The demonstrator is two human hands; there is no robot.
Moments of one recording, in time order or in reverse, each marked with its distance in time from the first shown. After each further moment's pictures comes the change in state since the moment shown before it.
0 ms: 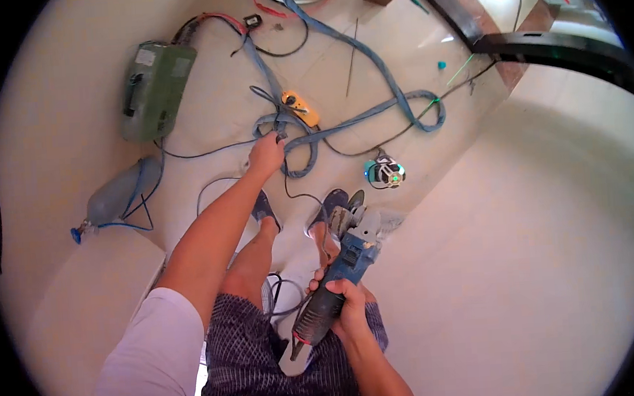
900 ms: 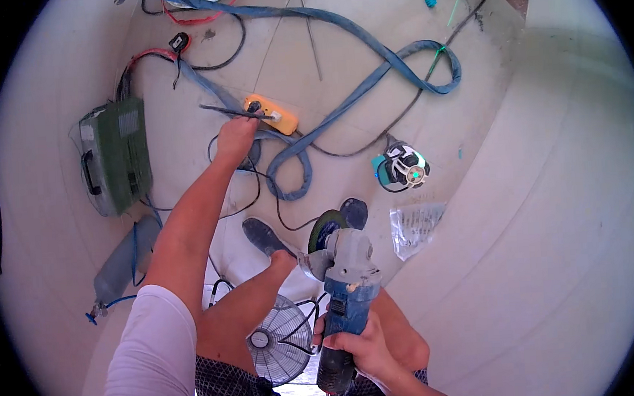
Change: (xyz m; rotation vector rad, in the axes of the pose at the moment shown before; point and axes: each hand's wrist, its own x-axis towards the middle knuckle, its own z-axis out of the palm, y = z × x) left_hand 0.223 -0.043 0.124 0.652 0.160 0.819; right_hand 0.149 -0.040 -0.095 -0.116 -0.135 0.148
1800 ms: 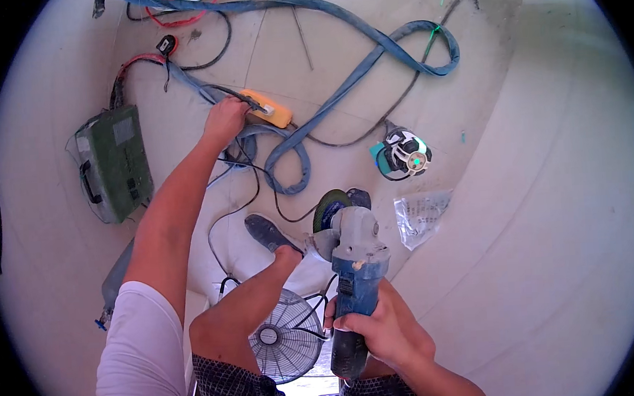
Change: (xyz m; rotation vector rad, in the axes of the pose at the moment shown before) left_hand 0.042 -0.014 -0.017 -0.105 -0.111 0.055; right_hand 0.021 -0.024 -0.026 -0.028 0.005 -0.008
